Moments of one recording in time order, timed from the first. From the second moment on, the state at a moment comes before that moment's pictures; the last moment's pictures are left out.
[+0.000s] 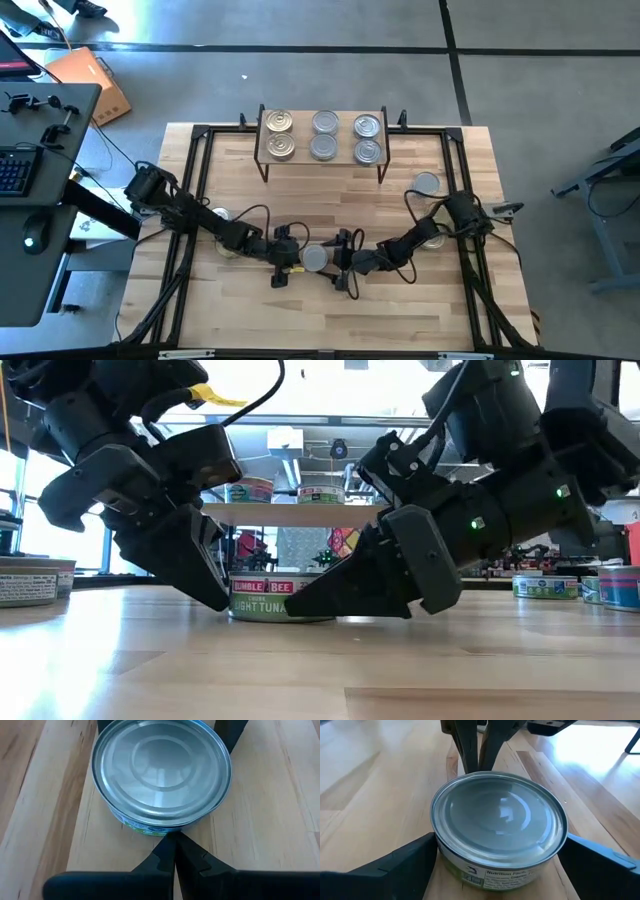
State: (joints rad) left arm -0.35 1.74 0.68 0.23 -0.20 -0.33; right arm 0.36 2.15 0.83 0.92 0.43 0.11
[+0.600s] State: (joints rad) left arm -0.37 1.69 0.70 0.05 -0.31 -0.39; right arm 0.40 2.15 0.78 0.98 0.47 0.17
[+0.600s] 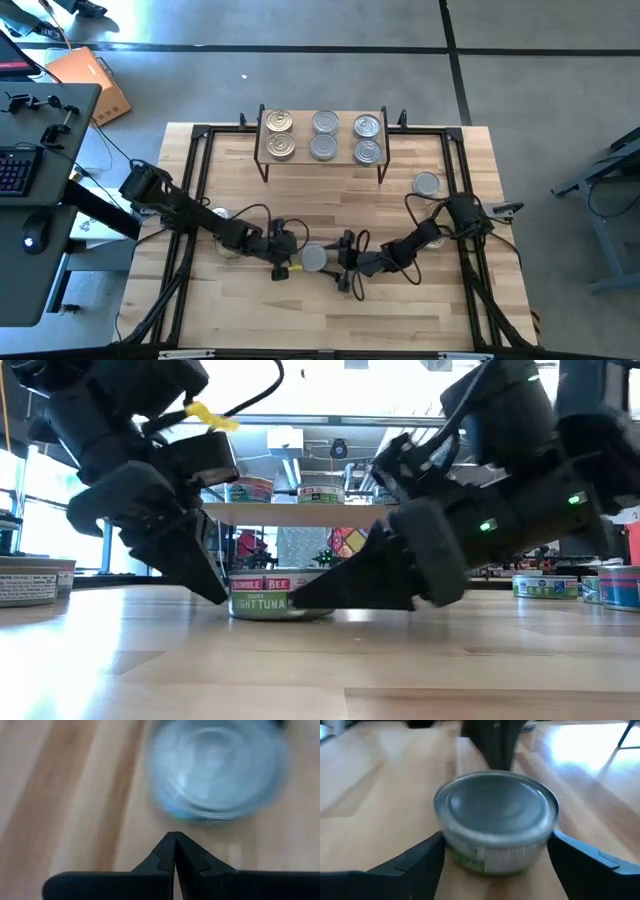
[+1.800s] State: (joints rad) left arm -0.37 1.72 0.68 0.16 -0.26 -0.34; right arm 0.32 2.10 0.92 0.66 0.31 0.10
